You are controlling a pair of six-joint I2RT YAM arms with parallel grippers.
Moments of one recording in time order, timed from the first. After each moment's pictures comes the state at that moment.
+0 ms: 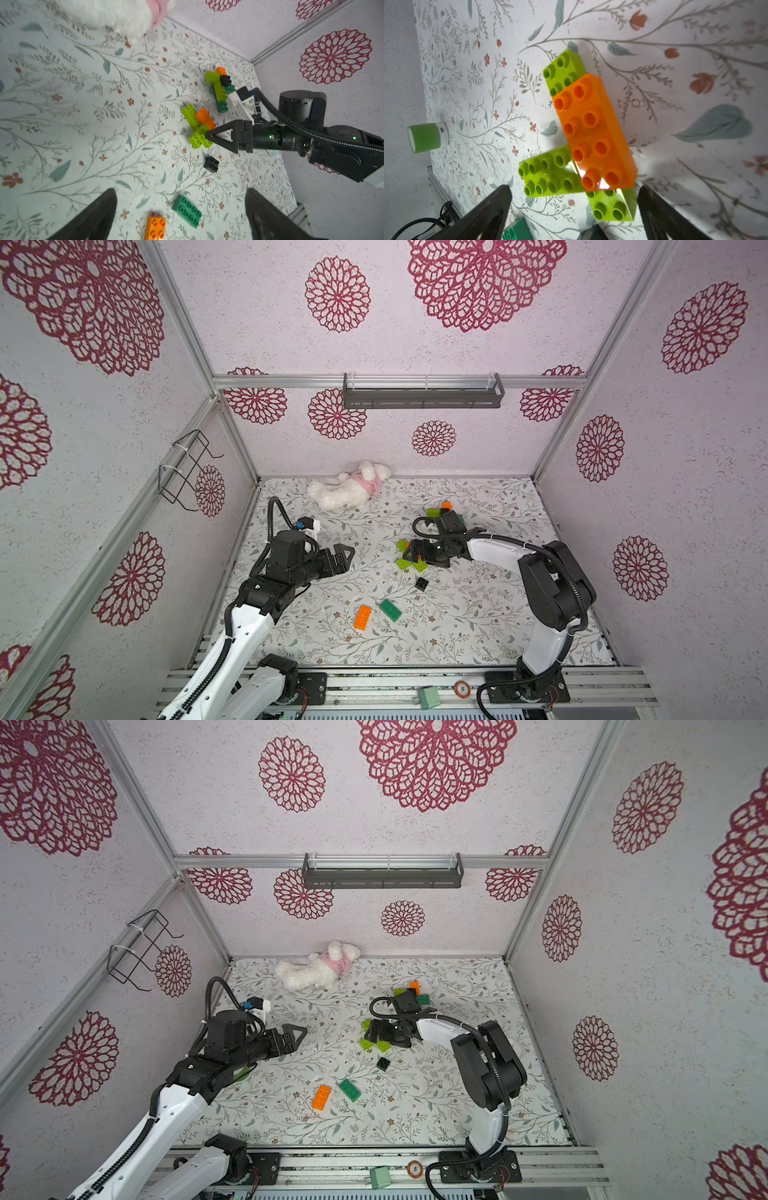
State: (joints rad) left arm -0.30 0.92 0.77 -0.52 0.29 -0.55; right arm 0.53 1.82 1.12 -0.31 -0.40 0.52
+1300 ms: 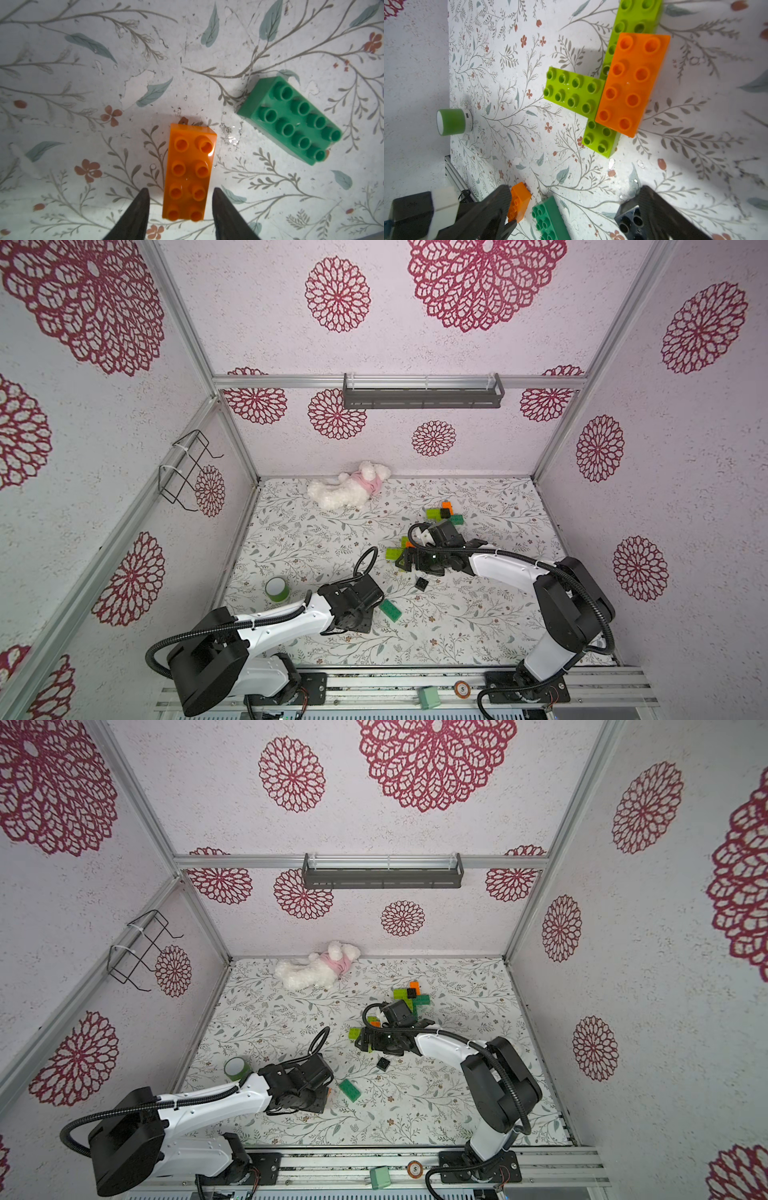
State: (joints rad) left arm -0.90 1.32 0.65 -0.64 -0.12 -0.72; right arm 0.63 1.67 1.01 -0.26 -0.35 0.63
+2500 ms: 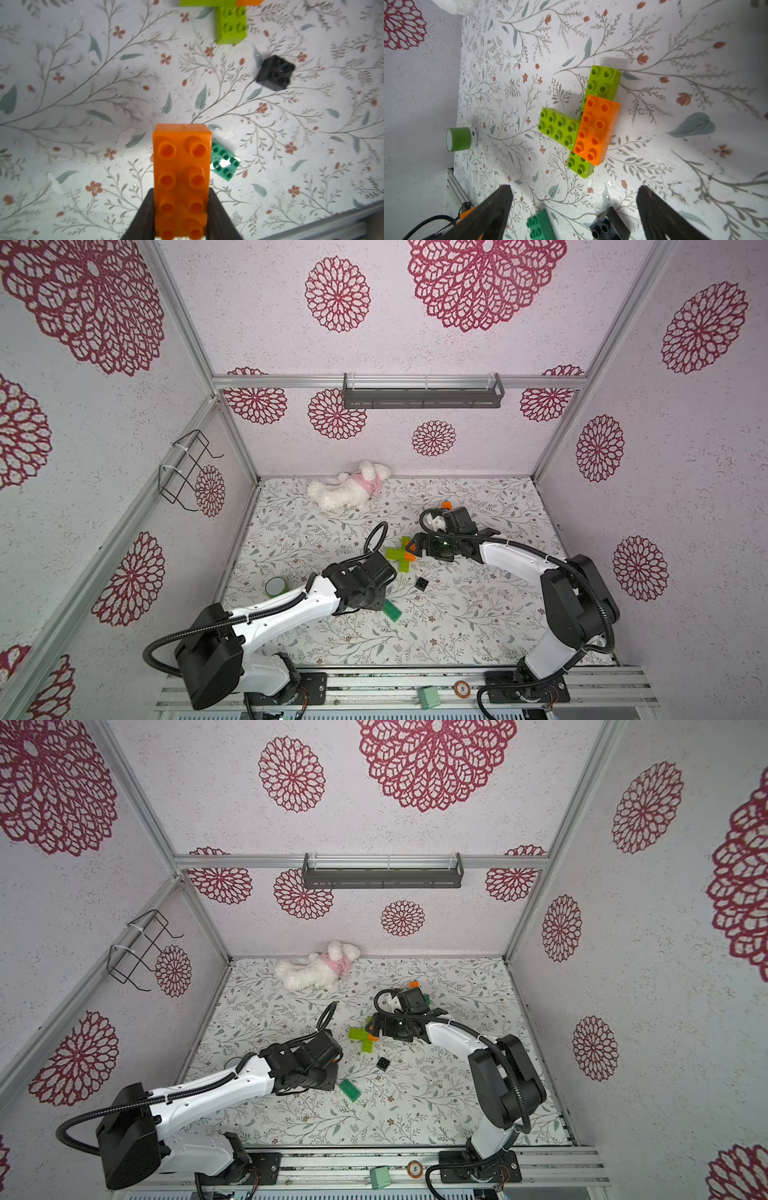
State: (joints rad) left arm -0.88 1.42 0.98 -0.74 -0.13 -0.69; right arm 0.49 1.67 1.07 -0.27 -0.41 0.54
